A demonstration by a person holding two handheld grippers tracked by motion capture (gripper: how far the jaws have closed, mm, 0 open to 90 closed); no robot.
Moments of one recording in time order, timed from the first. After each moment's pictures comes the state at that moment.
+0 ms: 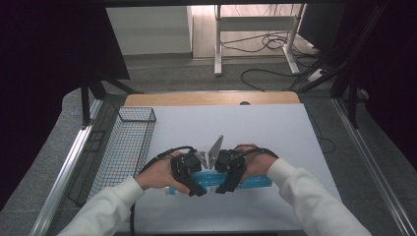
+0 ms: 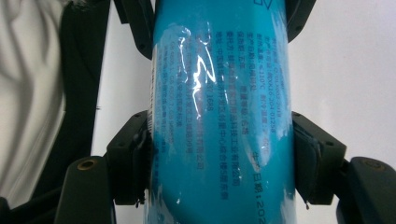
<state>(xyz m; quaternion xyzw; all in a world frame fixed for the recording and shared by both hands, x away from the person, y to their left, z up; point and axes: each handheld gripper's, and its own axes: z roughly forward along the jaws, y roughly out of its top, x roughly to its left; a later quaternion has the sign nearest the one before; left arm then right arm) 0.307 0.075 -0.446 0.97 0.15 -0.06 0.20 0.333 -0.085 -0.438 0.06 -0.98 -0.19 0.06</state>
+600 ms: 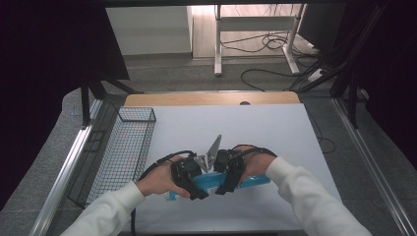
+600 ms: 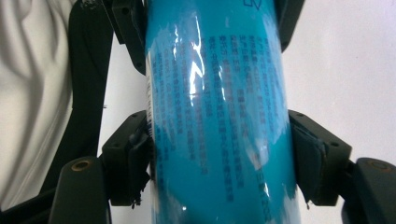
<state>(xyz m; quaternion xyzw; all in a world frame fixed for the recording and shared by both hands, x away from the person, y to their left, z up) 0.299 0.076 -0.449 0.97 0.14 -0.05 0.20 0.336 -0.083 -0.438 0.07 -0.98 -0.18 0.06</state>
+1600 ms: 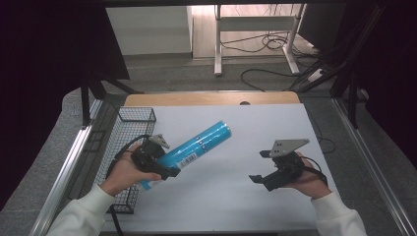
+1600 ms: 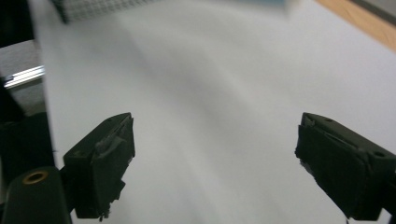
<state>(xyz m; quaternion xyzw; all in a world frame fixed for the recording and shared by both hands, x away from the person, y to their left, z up) 0.298 0.171 -0.413 0.90 0.34 0.02 0.27 0.305 -0.228 -0.416 -0.20 -0.89 -0.39 -0.10</state>
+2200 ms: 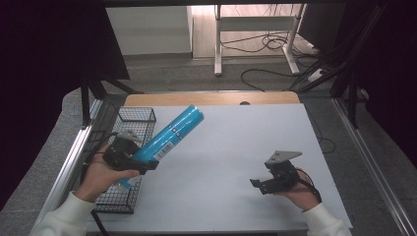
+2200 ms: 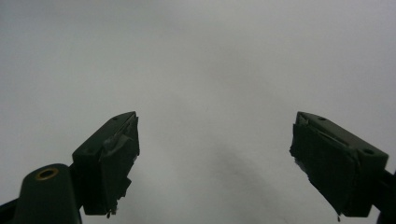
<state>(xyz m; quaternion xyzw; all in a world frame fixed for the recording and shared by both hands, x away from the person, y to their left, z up) 0.278 0.226 -0.394 0.86 0.42 0.07 0.29 0.305 -0.234 -0.476 -0.32 -0.87 -0.35 -0.11</state>
